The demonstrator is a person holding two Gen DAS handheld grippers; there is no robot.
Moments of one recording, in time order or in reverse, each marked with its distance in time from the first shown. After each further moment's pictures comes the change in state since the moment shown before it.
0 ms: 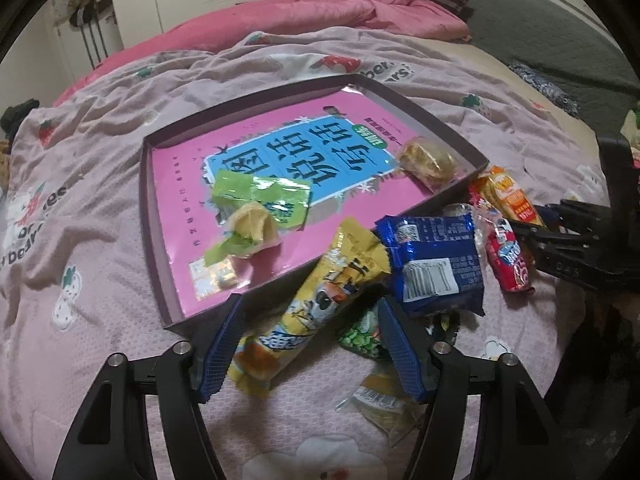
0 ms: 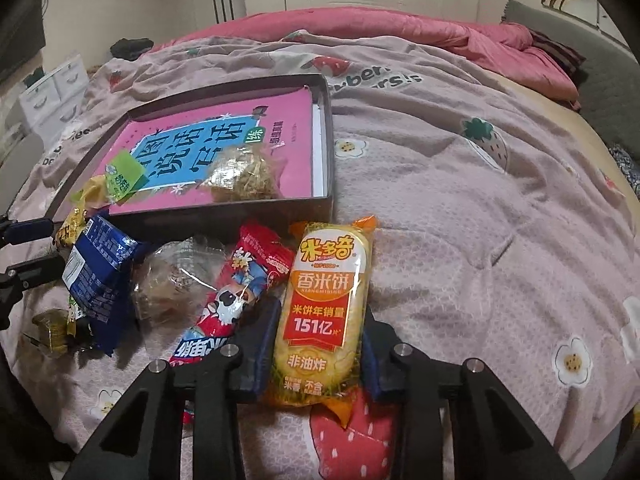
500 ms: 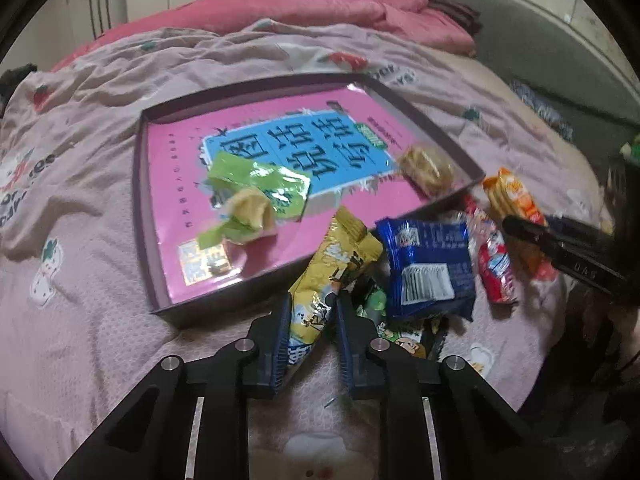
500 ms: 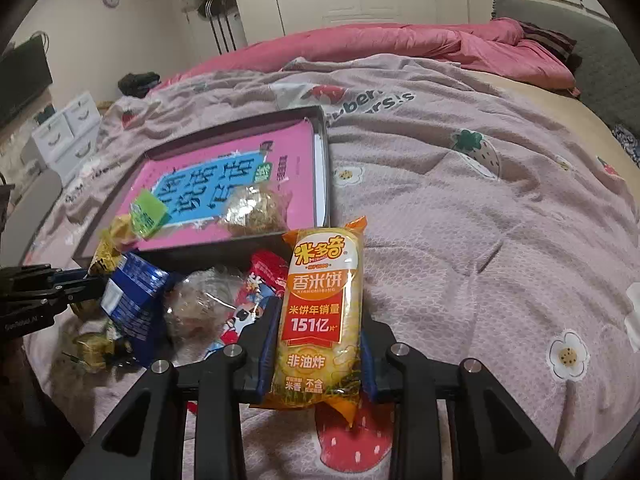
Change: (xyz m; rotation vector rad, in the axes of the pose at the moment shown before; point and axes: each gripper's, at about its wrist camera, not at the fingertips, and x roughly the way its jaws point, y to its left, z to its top) left arm -0.004 0.018 -0.003 -0.113 0.000 -0.086; right arm -0.028 -0.016 0.002 0.088 -0.087 0.096
